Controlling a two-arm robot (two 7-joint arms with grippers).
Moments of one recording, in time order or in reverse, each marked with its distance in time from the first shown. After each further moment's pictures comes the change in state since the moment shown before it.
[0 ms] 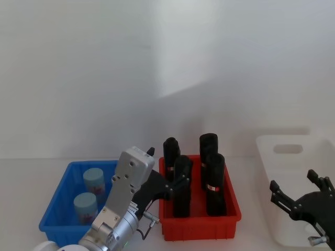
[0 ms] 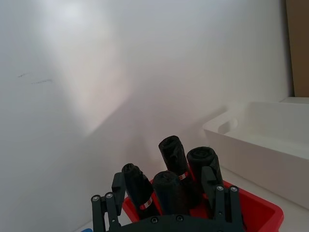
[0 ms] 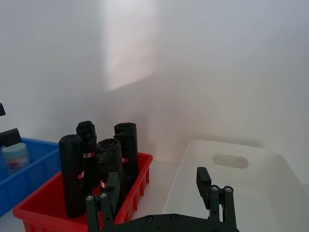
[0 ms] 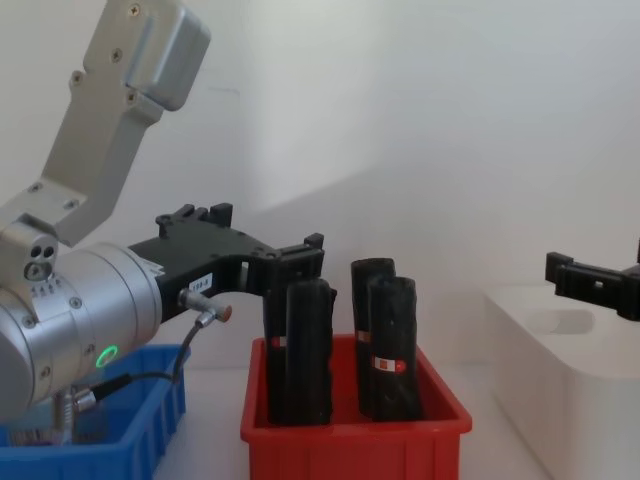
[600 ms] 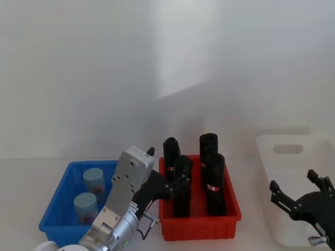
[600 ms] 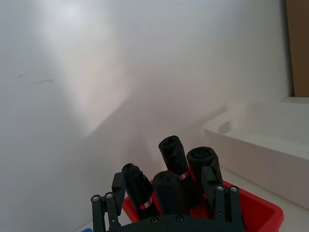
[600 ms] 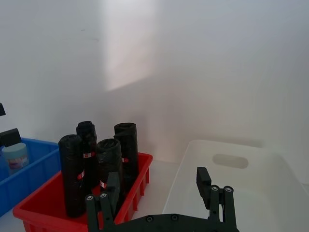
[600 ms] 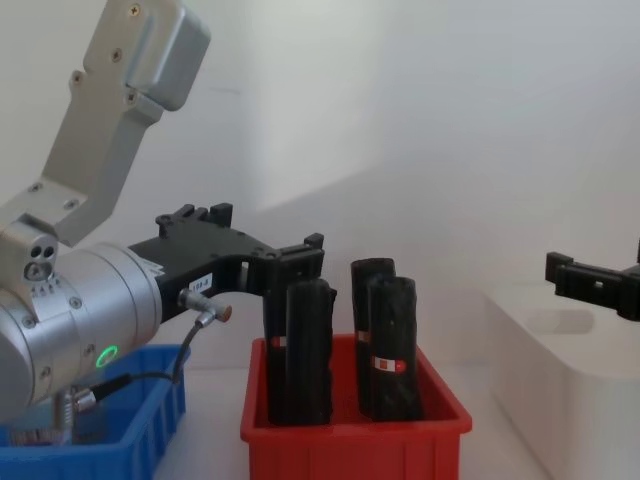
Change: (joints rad) left arm 0.000 0.000 0.000 0.000 0.000 0.000 0.000; right arm 0.000 0.000 0.000 0.000 0.000 0.000 0.000
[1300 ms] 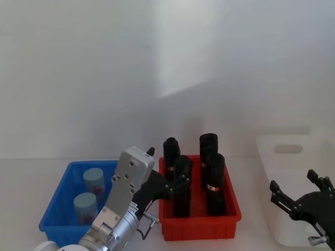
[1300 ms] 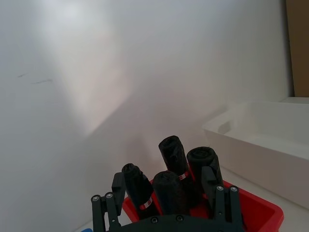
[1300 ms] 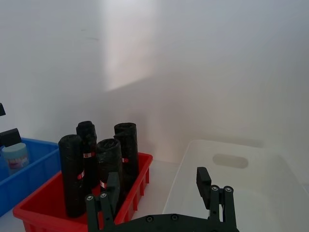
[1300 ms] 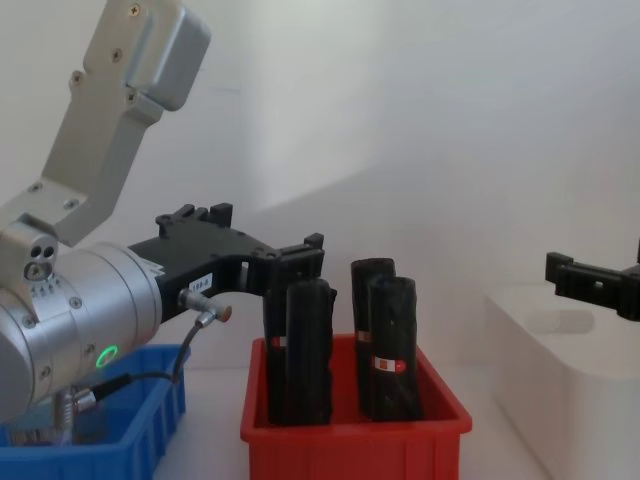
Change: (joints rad) left arm 0.000 0.000 0.000 0.000 0.000 0.000 0.000; right arm 0.000 0.000 0.000 0.000 0.000 0.000 0.000
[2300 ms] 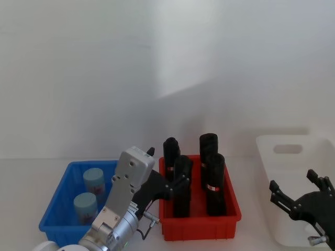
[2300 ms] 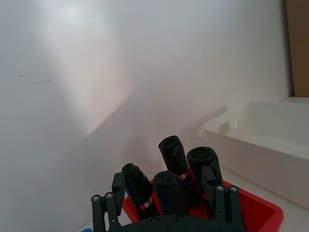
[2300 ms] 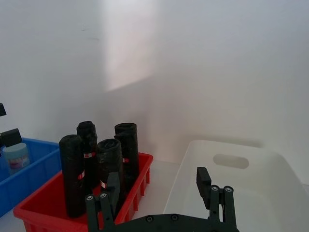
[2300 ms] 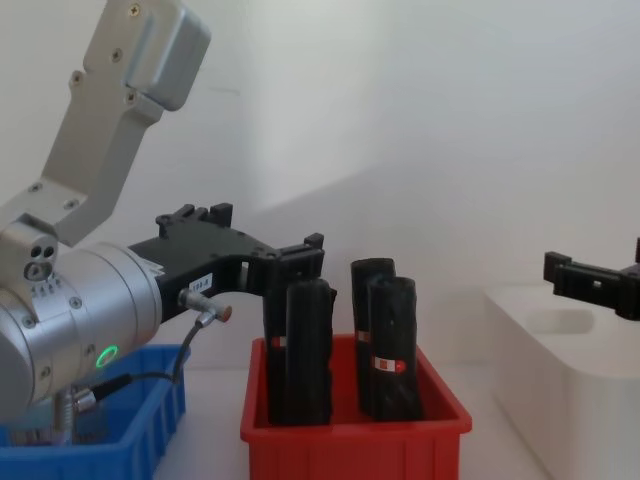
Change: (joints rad) left arm 0.000 0.000 0.000 0.000 0.000 0.000 0.000; right arm 0.002 -0.001 0.000 0.000 0.000 0.003 0.004
